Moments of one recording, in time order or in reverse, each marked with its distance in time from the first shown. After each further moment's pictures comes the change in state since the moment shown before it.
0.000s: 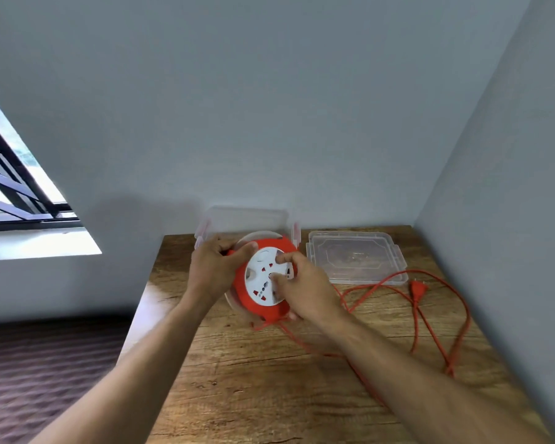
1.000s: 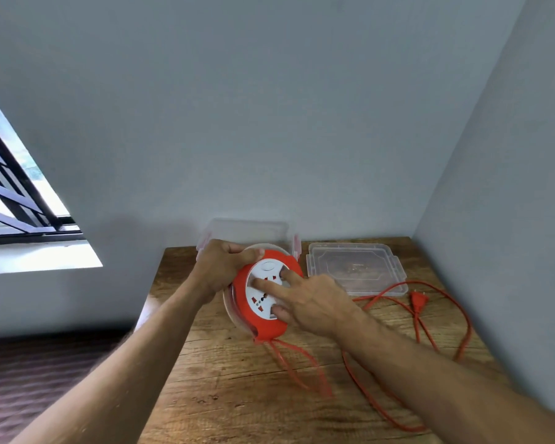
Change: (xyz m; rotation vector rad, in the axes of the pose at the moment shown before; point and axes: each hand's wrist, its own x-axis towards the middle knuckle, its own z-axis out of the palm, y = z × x) left_hand 0.020 0.019 -0.011 -0.044 -0.275 -0.152; right_hand 0.006 0.004 -0.024 -1.045 -0.020 -0.885
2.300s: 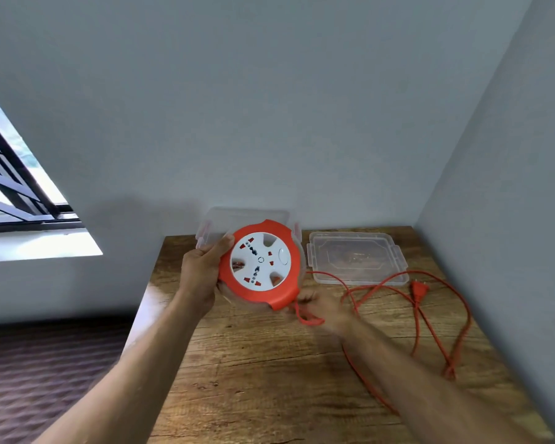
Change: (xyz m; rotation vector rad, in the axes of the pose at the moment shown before) left_hand -0.013 -0.038 0.006 -0.623 0.221 -0.101; right_hand -0.029 0.002 0.078 1.782 -0.183 0.693
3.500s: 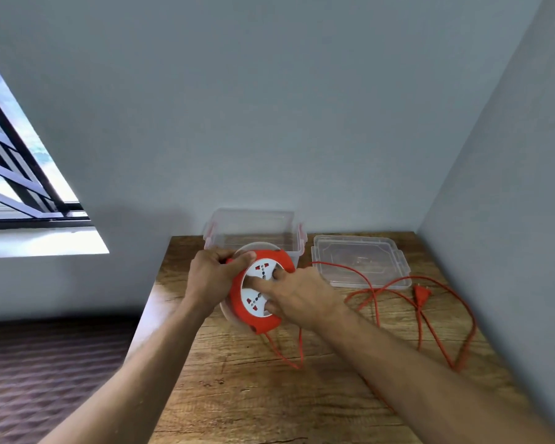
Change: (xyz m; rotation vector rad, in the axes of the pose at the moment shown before) left_hand -0.013 0.001 -0.010 0.545 -0.025 0.251; right_hand -0.006 -0.076 0.056 -1.796 0.041 -0.562
